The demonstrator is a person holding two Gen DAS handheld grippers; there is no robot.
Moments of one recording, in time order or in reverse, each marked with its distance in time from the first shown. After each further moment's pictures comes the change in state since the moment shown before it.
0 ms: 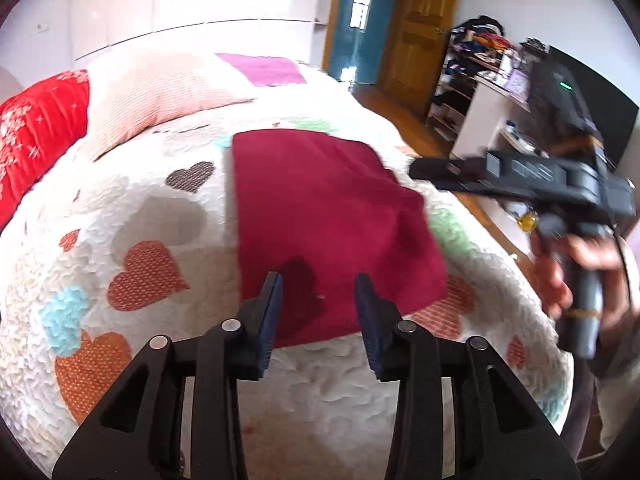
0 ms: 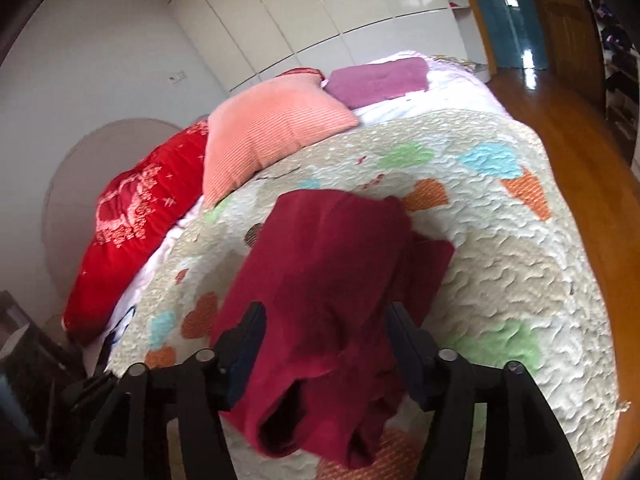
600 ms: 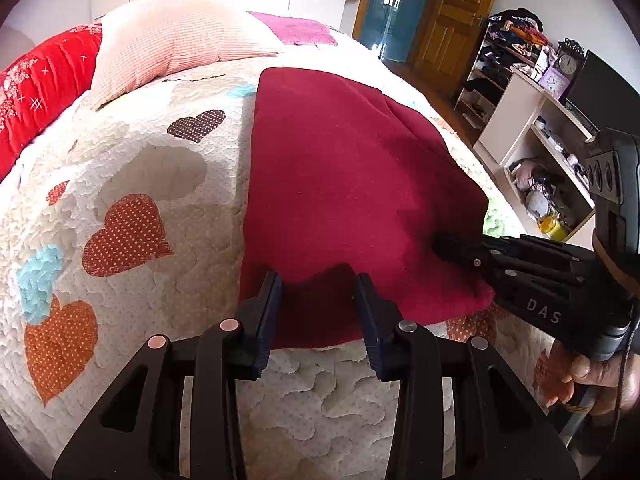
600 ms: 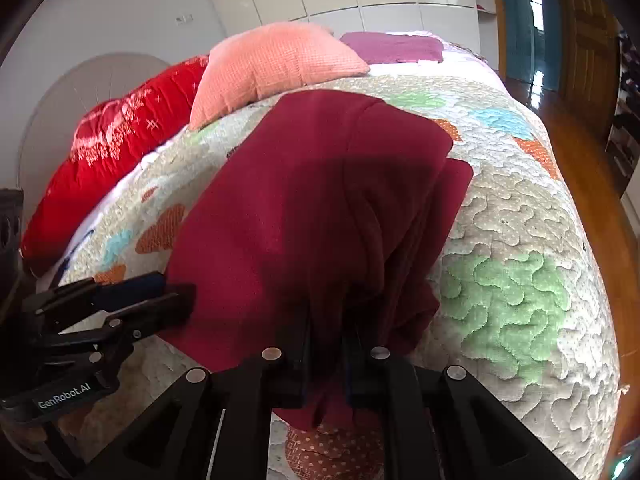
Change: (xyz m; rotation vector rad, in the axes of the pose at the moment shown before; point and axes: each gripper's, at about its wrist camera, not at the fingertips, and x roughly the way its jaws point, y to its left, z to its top) left arm 0.039 0.003 -0.016 -0.076 0.096 0.043; right arm 0.028 0.000 -0.054 -0.123 0.048 -0.125
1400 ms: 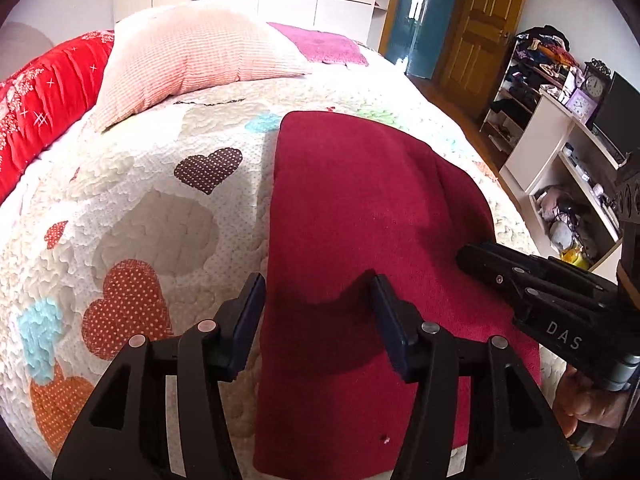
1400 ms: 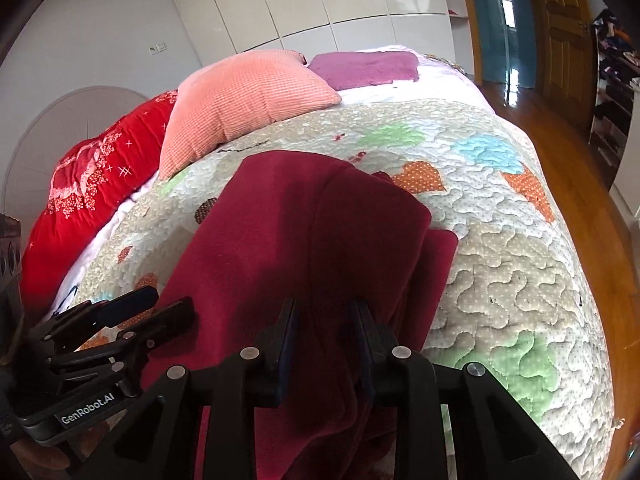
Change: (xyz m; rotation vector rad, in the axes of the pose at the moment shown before) left arm 0.047 0.016 0.062 -0.062 -0.041 0.073; right arm 0.037 -0.021 0.052 0.043 -0.052 -0.066
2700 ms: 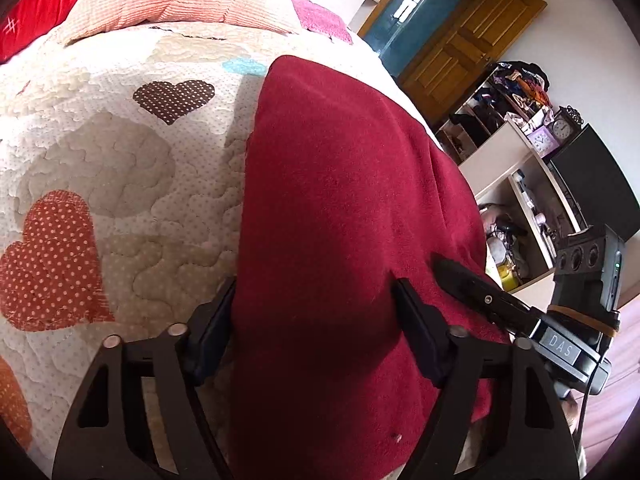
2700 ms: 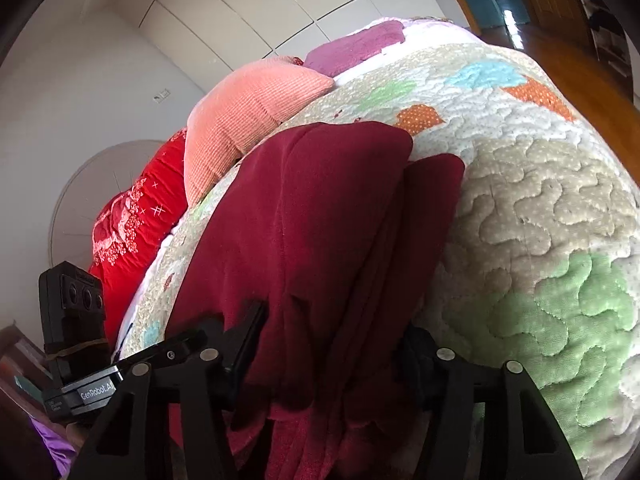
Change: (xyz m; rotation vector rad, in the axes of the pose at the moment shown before) left arm 0.019 0.032 -0.017 -0.172 0.091 -0.291; right arm 0.000 -0.023 -0.026 0.191 -0.020 0.235
